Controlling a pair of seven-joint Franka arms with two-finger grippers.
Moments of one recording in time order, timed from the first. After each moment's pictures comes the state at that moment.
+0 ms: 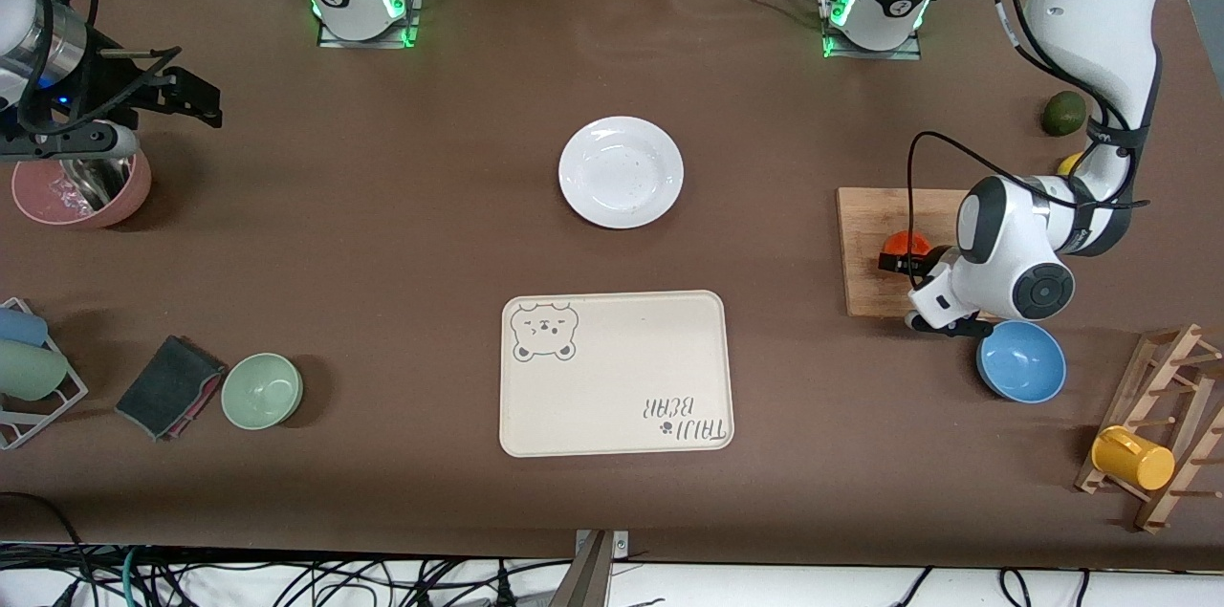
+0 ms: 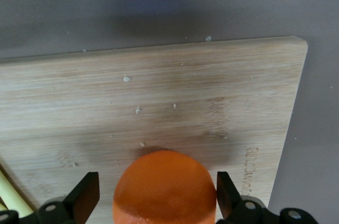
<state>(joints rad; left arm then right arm) -0.05 0.59 0.04 -1.82 -0.02 1.98 0.07 0.10 -0.01 -0.01 -1.63 -0.03 1.46 0.03</state>
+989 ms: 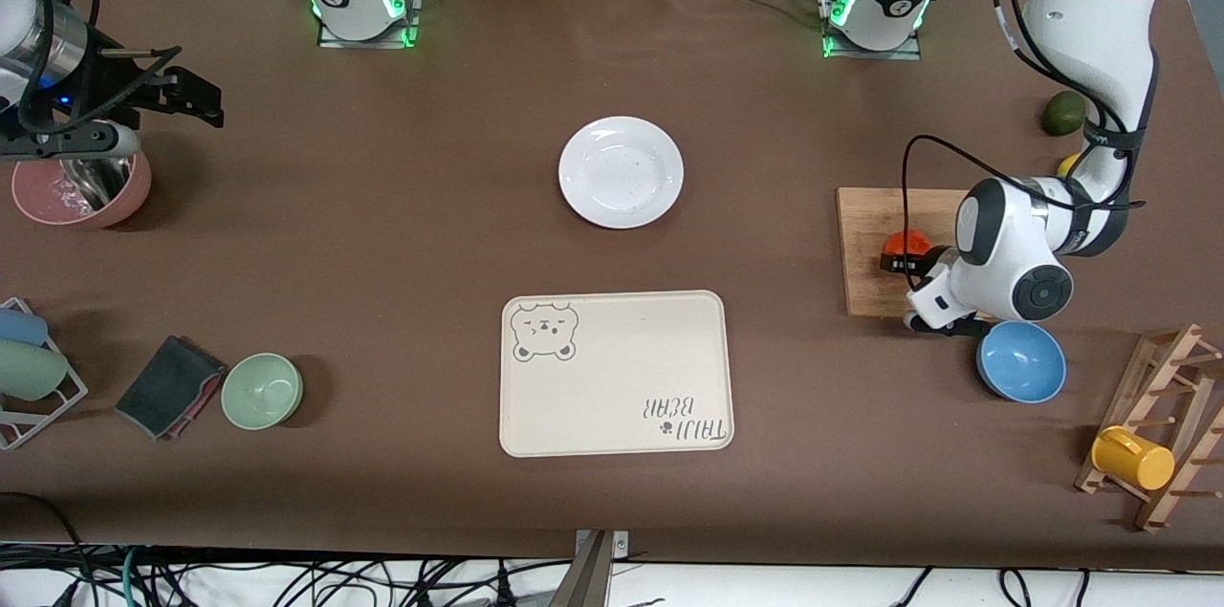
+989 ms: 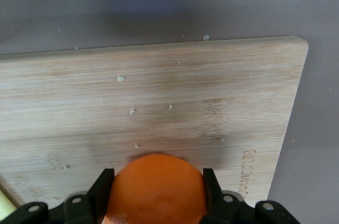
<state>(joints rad) -0.05 0.59 0.04 -1.82 -0.04 1.98 0.07 0.10 -0.01 -0.01 -1.63 -0.02 1.46 0.03</state>
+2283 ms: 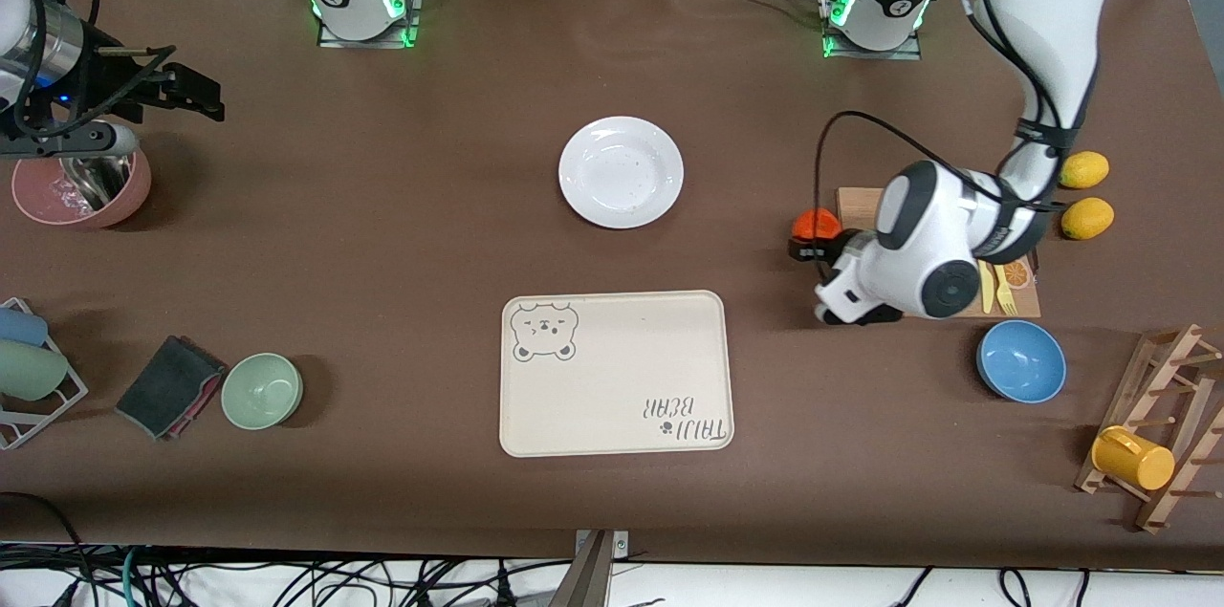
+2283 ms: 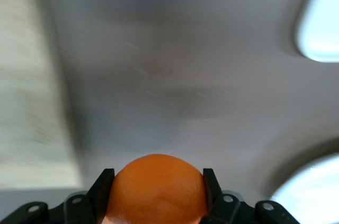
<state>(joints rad) -0.06 0.59 -0.27 -1.69 -0.18 1.81 -0.36 0.10 -0.01 -0.04 -1.63 0.01 1.43 0.03</state>
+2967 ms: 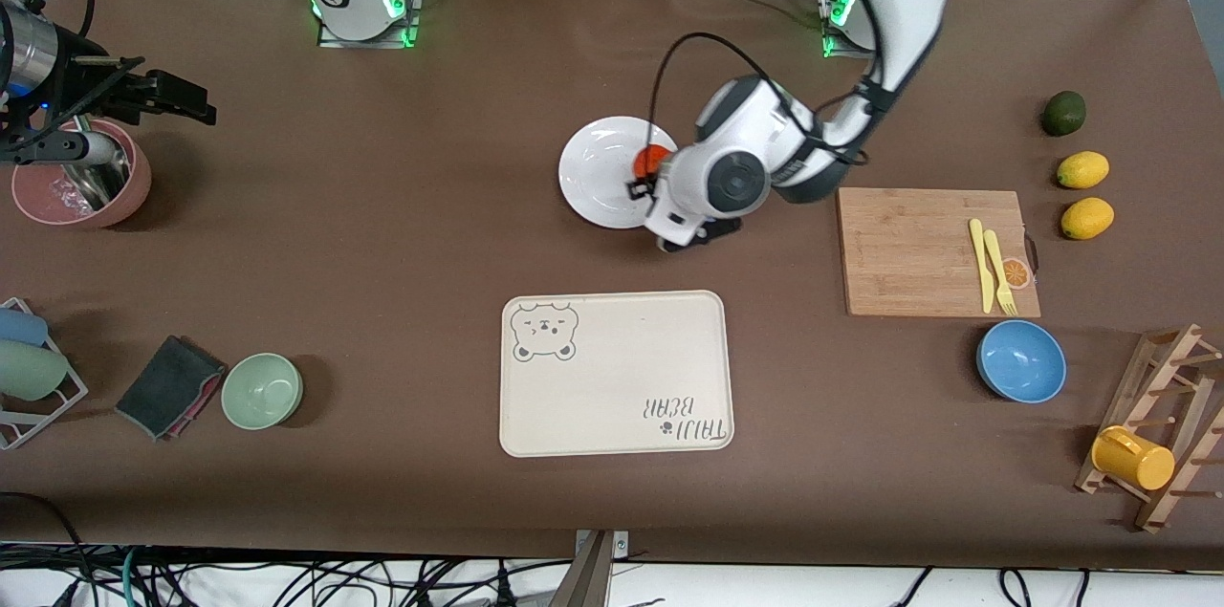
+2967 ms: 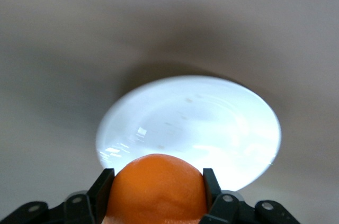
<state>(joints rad) -0.30 0.61 -0.46 -1.71 -0.23 2.06 -0.97 0.09 0.00 -0.08 -1.63 0.06 1.42 0.03</state>
